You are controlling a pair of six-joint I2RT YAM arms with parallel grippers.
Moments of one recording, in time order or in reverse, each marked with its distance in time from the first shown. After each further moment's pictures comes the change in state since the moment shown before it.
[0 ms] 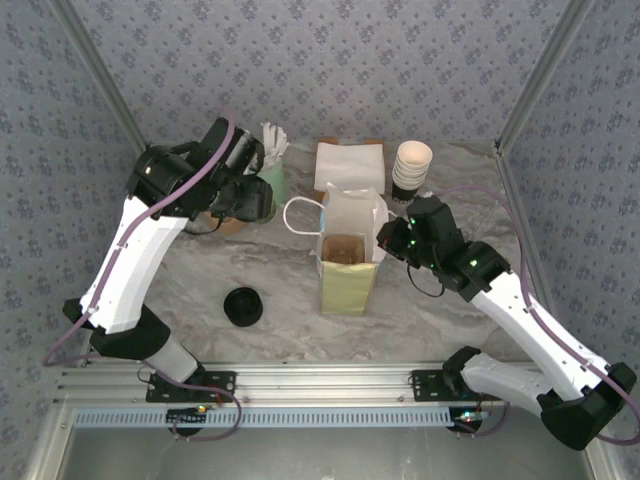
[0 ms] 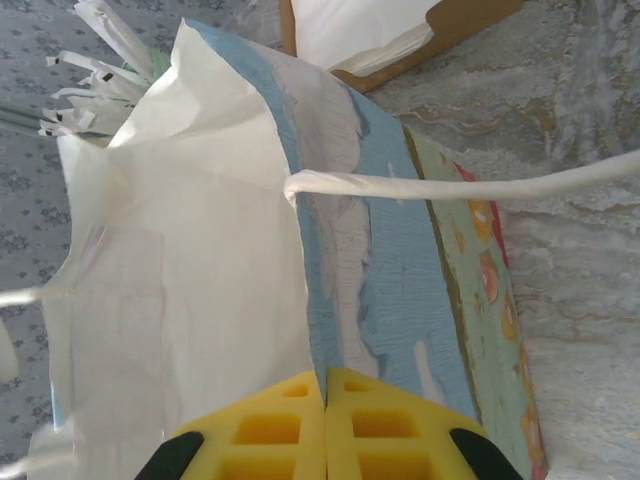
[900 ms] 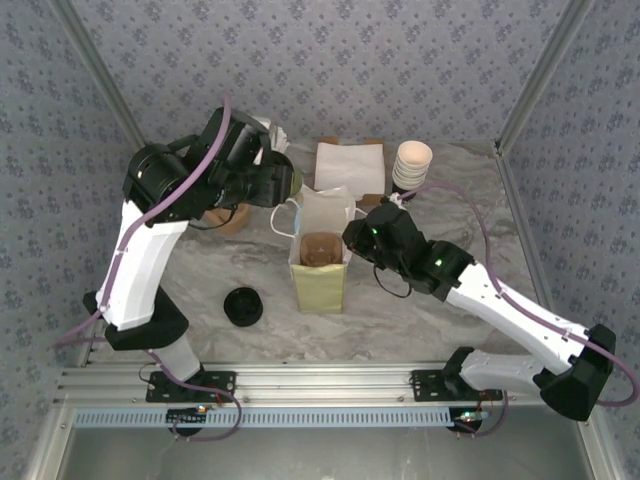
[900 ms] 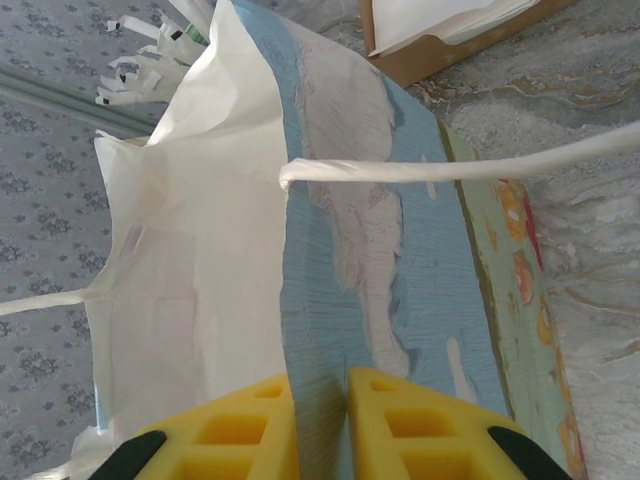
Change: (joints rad) left arm -0.122 0.121 0.323 0.000 -0.057 0.006; right arm 0.208 0.131 0.024 0.154 0.140 0.101
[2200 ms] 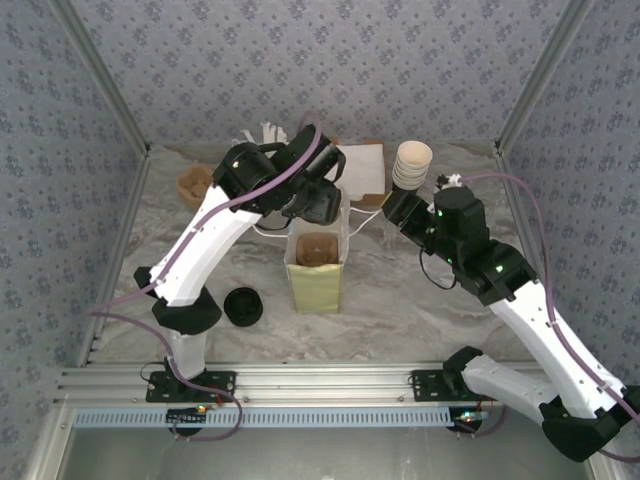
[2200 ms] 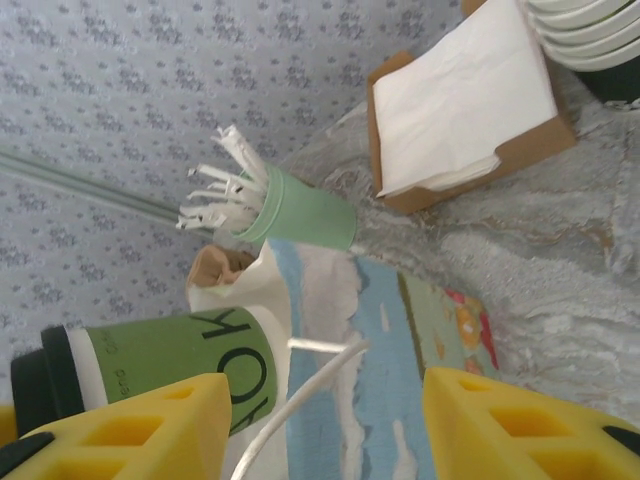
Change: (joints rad) left arm -0.114 0.217 -0.004 0.000 0.039 -0.072; right arm -0.291 -0.199 0.076 -0.100 -0.121 -0.150
